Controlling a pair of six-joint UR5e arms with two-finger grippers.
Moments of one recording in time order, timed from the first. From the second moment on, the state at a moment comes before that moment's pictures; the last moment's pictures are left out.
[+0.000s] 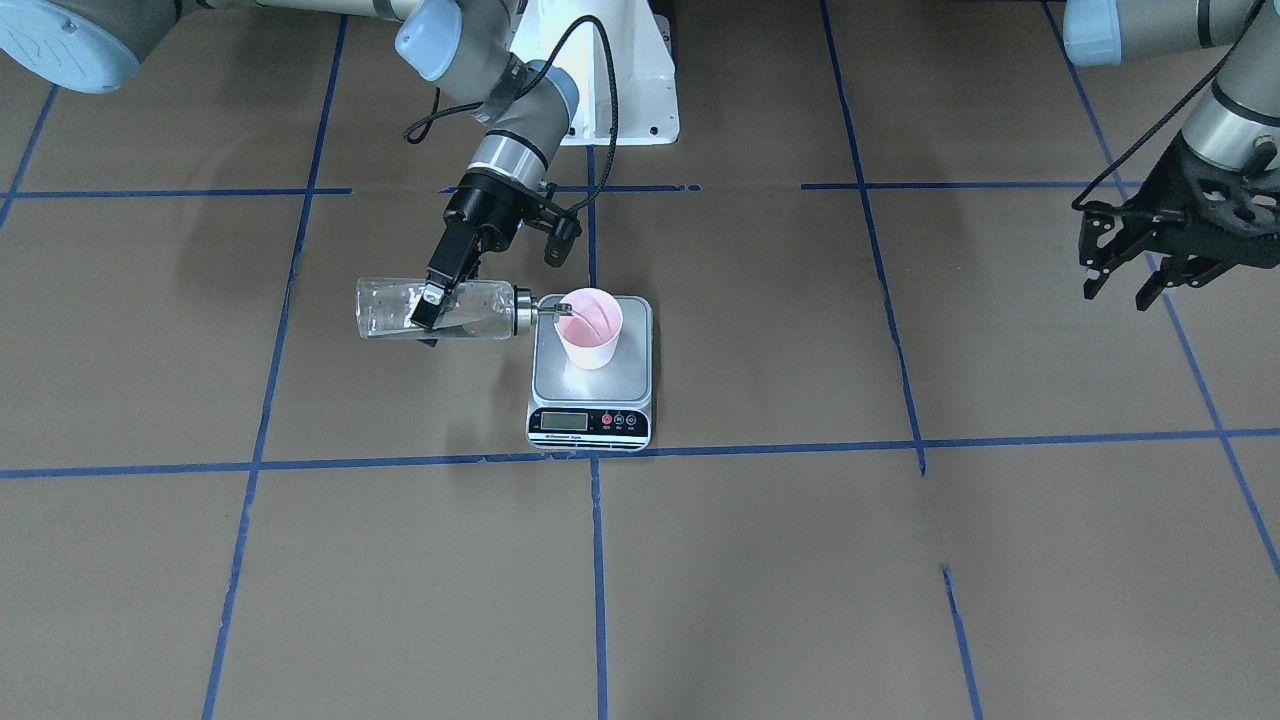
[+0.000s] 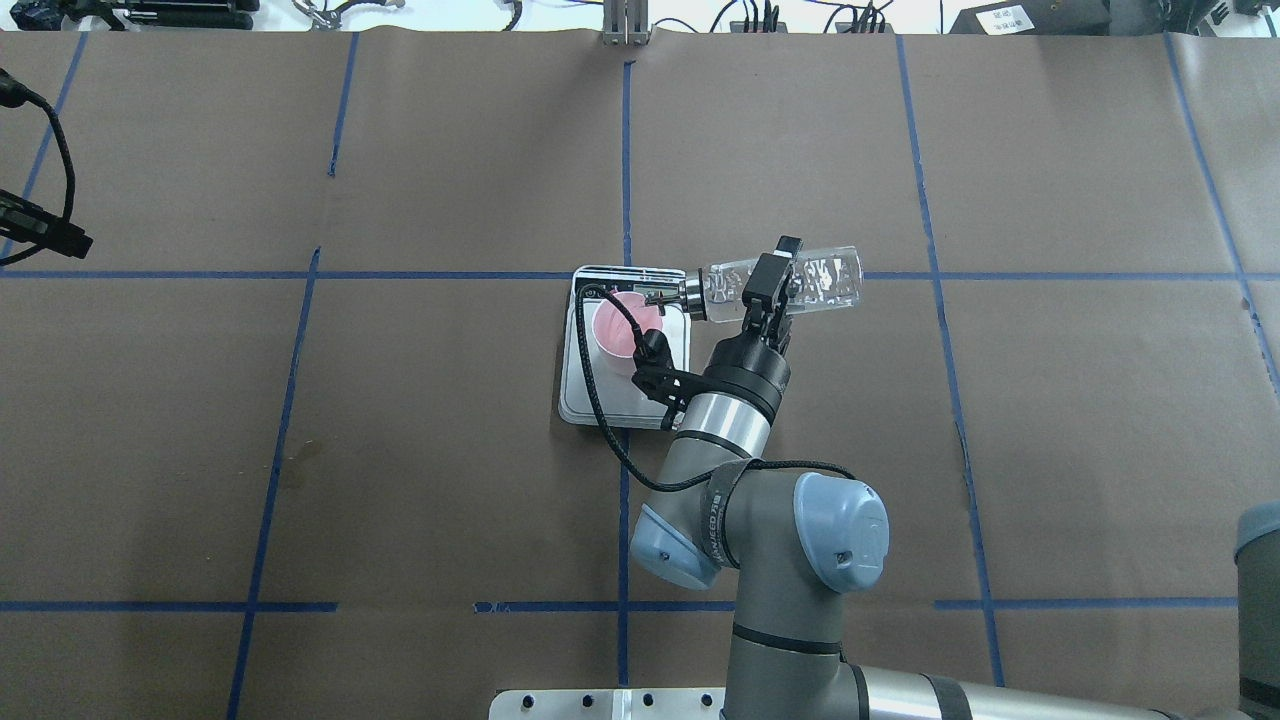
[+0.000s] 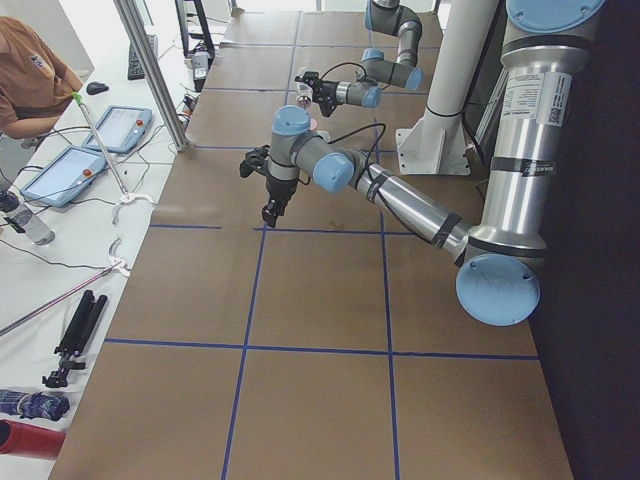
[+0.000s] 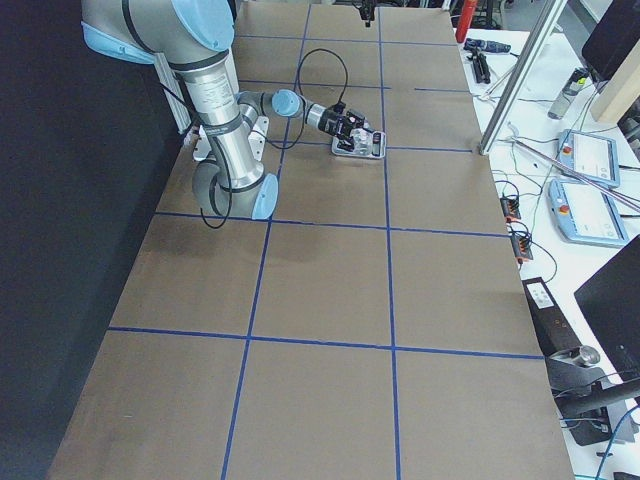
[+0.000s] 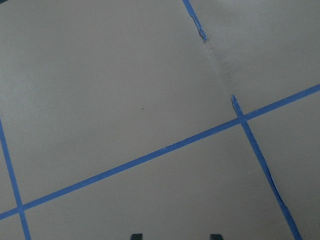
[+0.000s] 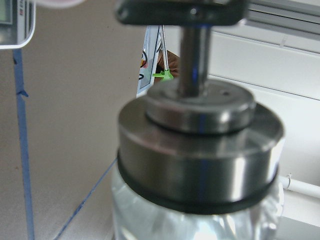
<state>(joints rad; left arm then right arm) -1.12 -1.66 -2.00 -1.65 -2.09 -0.34 0.24 -0.92 1.67 -2.31 0.38 0.47</state>
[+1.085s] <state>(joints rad) -1.11 -1.66 -1.99 -1.65 -2.08 -0.34 0.24 -0.92 1.68 -2.31 0.33 0.34</state>
